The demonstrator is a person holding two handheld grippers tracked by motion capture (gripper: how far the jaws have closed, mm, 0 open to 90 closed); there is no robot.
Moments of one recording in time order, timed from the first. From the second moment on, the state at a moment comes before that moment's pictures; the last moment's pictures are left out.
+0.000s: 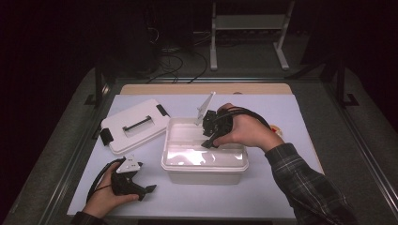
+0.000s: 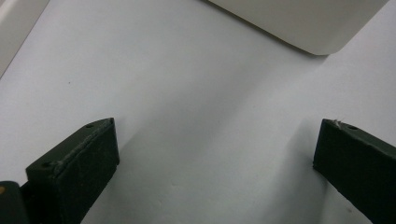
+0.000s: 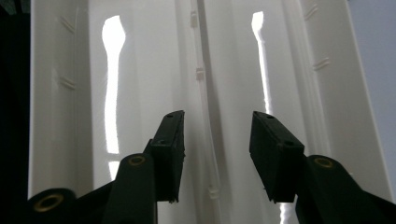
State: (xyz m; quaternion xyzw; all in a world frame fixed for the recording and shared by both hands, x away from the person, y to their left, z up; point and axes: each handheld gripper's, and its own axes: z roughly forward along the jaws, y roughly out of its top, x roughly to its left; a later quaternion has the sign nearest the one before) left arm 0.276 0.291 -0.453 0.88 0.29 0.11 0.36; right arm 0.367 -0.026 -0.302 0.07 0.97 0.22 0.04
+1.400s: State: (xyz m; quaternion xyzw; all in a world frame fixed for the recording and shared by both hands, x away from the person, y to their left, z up) left arm 0.276 0.291 -0.453 0.88 0.29 0.11 0.36; right arm 0.368 -0.018 -0.305 0.06 0.98 0.20 0.03
